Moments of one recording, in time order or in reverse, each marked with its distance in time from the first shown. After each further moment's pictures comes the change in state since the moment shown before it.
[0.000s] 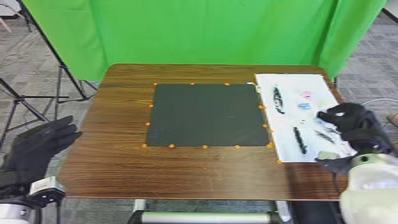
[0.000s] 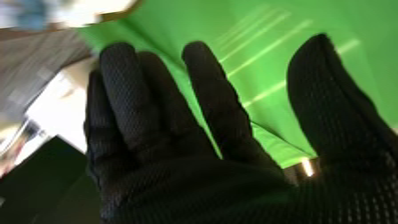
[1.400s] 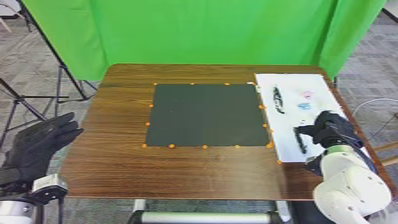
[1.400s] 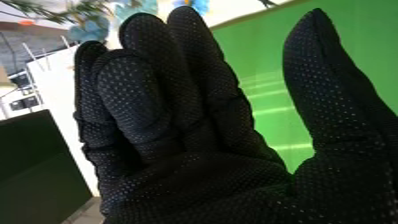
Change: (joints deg) left arm -0.2 2.6 1.5 0.2 -0.8 1.9 2.4; right arm 13.1 5.7 -18.4 7.1 -16.9 -16.1 18.0
